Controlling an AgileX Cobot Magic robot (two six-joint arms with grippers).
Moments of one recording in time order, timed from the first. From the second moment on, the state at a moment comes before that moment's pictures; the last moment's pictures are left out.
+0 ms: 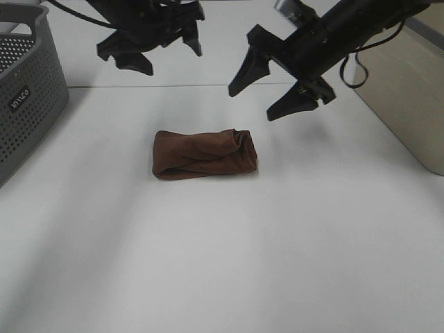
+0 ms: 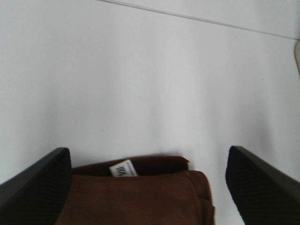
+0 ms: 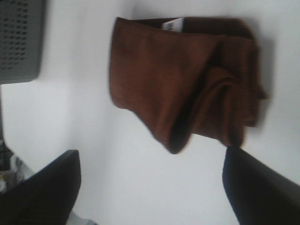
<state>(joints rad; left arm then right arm) -0.38 2.21 -1.94 -0.21 0.72 -0.43 0.25 2.07 -1.59 0.80 0.99 -0.31</state>
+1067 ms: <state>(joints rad) -0.27 2.20 -1.94 -0.12 0.88 -0.38 0.22 2.31 -1.59 1.08 1.00 -0.46</state>
